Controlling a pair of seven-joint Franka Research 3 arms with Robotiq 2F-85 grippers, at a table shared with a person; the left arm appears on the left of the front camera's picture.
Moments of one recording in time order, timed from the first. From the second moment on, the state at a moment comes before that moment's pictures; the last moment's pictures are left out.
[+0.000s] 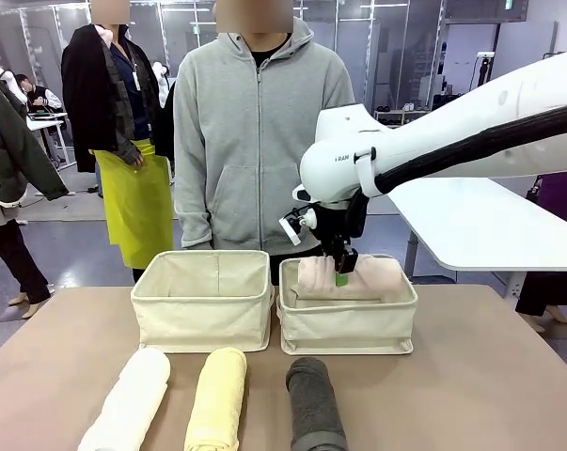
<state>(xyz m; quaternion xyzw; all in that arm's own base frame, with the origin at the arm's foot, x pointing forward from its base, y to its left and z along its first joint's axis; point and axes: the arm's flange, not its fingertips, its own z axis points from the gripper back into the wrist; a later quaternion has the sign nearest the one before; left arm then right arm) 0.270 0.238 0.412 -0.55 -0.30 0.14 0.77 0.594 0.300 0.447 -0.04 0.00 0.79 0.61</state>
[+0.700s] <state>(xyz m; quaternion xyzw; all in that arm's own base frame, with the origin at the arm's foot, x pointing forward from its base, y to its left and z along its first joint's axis) 0.270 0.238 0.412 -0.55 -0.30 0.14 0.77 0.601 0.304 0.432 -0.03 0.02 0.79 0.61</state>
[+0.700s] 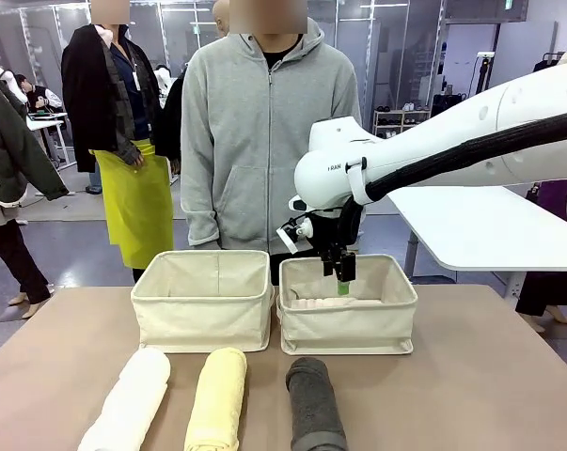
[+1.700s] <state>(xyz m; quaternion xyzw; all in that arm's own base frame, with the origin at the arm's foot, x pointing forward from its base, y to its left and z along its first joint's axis) 0.270 0.238 0.412 -0.55 -0.30 0.14 0.77 0.600 0.303 0.434 -0.03 0.02 0.79 0.61</state>
